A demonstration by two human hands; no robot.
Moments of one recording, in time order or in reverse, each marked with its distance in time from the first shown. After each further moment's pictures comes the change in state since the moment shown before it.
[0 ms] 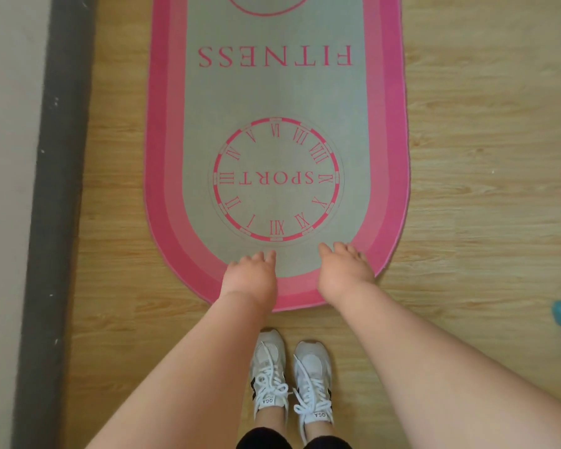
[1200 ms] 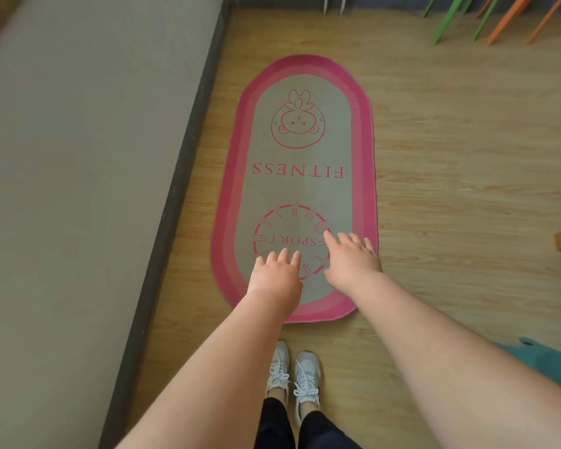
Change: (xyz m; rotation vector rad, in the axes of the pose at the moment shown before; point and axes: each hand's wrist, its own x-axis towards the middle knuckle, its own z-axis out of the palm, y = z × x) left_hand -0.316 0.030 -0.214 0.061 0.297 0.036; right_hand -0.304 -0.005 -0.243 -0.072 0.300 -0.168
